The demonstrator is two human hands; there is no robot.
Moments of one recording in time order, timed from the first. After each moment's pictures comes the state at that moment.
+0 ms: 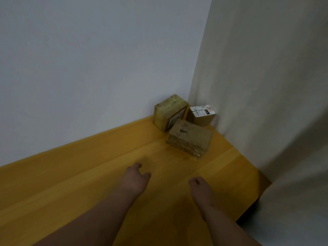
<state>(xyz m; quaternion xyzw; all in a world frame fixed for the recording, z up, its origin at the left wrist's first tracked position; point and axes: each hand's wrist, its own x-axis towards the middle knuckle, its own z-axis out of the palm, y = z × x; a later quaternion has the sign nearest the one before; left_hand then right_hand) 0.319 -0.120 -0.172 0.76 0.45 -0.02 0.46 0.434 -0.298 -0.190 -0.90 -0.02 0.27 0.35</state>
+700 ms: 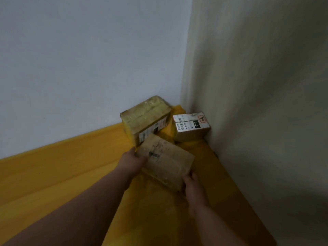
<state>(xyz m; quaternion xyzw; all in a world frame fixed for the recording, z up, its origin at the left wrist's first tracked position) 0.573 -0.101 -0.211 0.64 0.54 0.01 0.55 0.662 -0.278 -0.245 -0.76 0.05 0.39 0.51</state>
